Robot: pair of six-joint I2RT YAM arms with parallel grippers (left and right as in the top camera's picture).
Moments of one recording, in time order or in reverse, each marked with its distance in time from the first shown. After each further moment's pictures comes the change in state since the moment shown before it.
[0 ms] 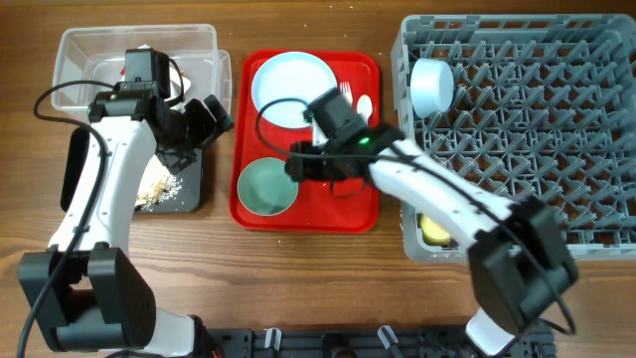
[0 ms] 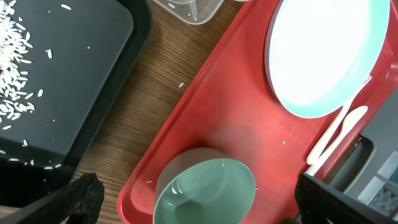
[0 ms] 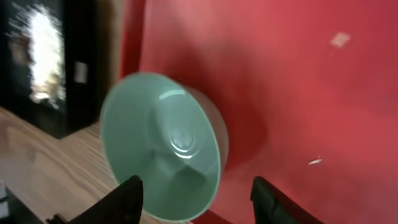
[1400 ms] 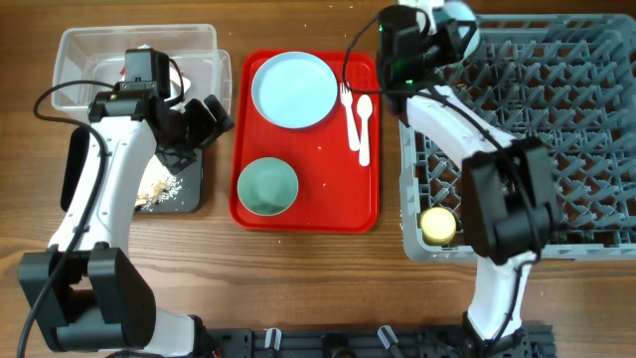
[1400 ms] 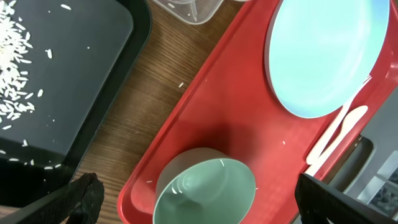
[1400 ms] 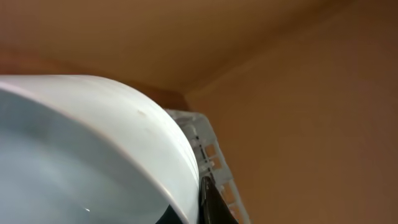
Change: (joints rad) left arm 0.000 0.000 0.000 0.000 0.000 0.000; right arm -0.345 0.275 0.206 0.763 1.571 -1.304
